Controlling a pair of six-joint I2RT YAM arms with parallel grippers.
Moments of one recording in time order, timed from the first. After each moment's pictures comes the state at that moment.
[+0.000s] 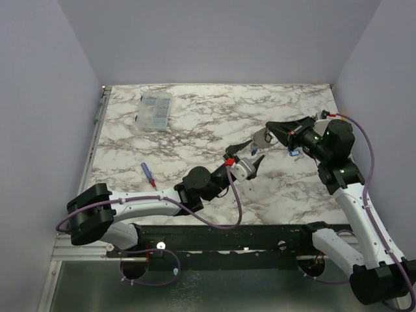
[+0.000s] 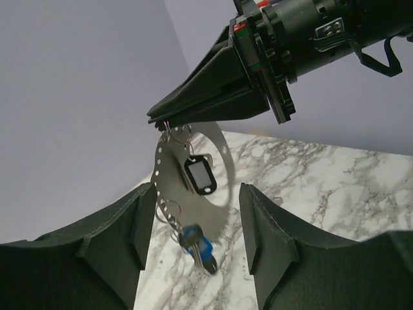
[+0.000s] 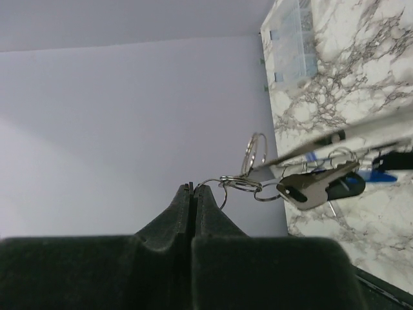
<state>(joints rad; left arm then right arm) -1.21 1.37 0.79 0.88 -0.26 0.37 0.17 0.89 0.87 -0.13 -0.45 1.45</state>
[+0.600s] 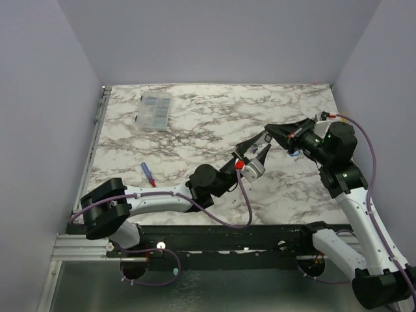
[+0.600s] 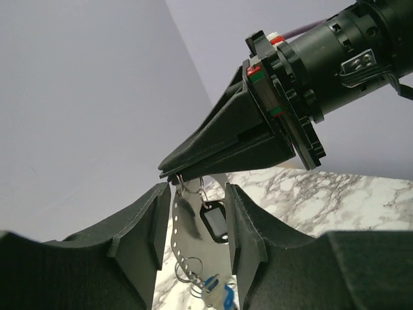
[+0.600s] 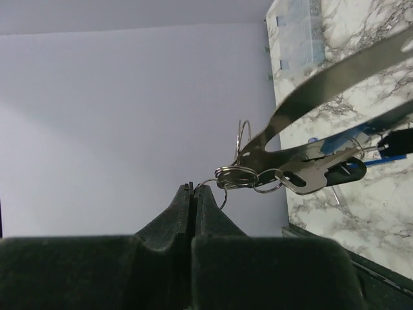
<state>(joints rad) -1.21 1.50 0.87 1.06 -0.23 0.55 0.21 0.85 0.90 -0.19 -0.45 1.45</state>
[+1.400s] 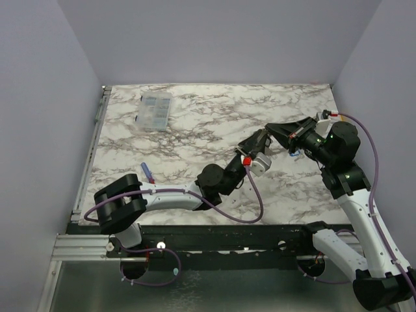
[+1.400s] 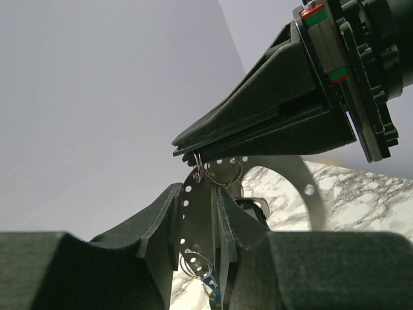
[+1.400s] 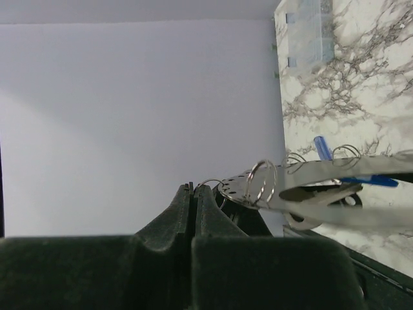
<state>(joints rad) -1.21 1.62 0.93 1.17 -0.39 0.63 0.22 0.84 0.93 -0.21 -0.45 1.44</state>
